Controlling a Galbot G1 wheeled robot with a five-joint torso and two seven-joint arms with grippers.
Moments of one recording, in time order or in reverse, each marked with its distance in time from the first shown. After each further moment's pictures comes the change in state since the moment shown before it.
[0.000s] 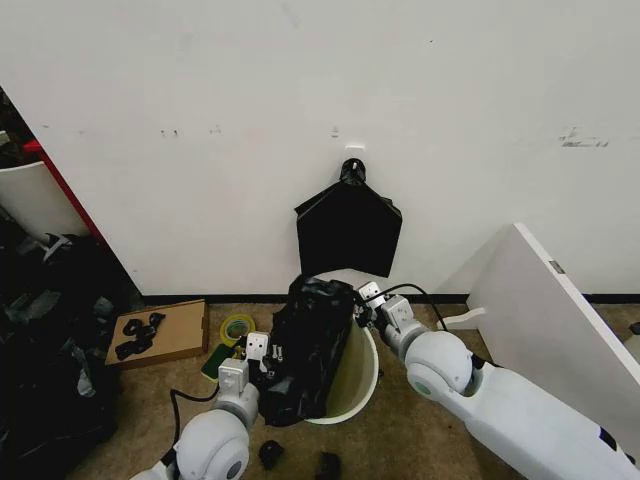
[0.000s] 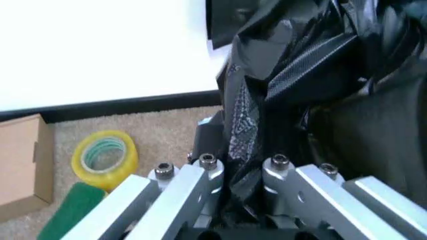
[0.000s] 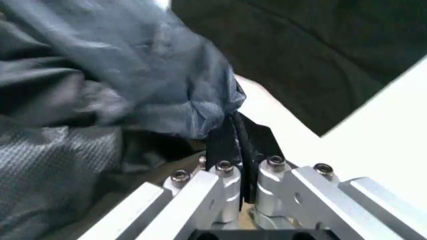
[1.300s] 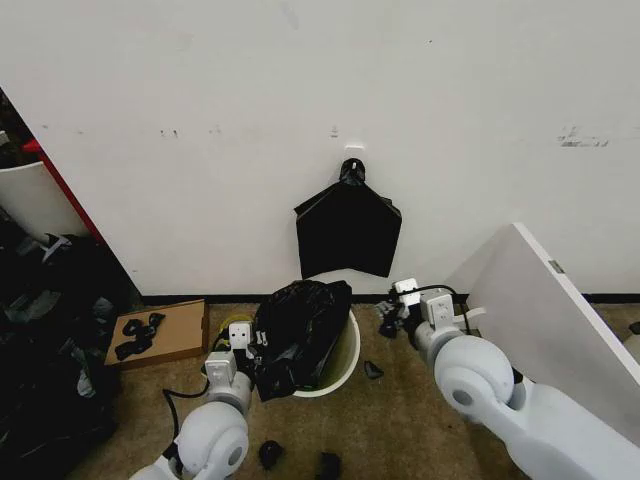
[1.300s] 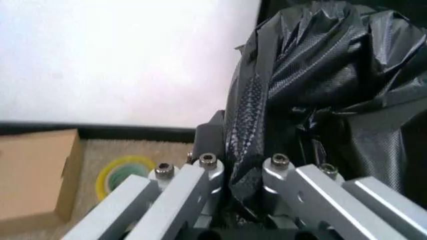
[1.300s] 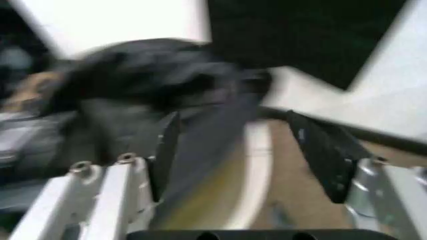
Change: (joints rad) left arm -0.021 -0.120 0.003 0.100 0.107 -0.175 -0.076; right arm -0.094 -0.008 0.112 0.426 0.585 -0.126 0.471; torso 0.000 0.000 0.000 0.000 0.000
